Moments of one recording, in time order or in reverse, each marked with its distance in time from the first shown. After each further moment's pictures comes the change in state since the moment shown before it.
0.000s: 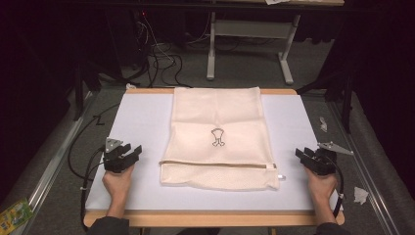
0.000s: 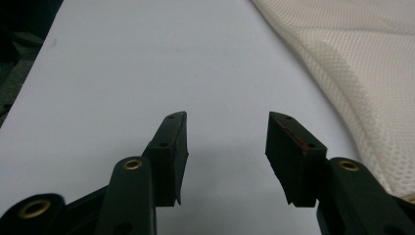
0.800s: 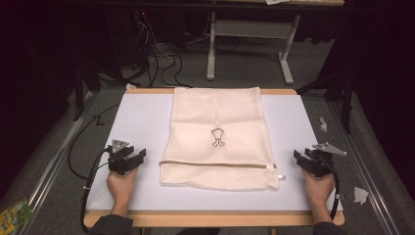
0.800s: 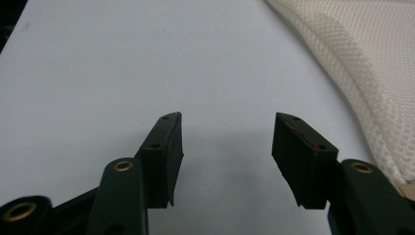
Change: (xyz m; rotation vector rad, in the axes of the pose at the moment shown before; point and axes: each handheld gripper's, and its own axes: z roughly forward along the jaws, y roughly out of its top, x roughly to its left) left arm -0.007 -0.006 0.007 0.032 0.000 0.037; right arm 0.011 -0.002 0.004 0.025 -0.086 -0.084
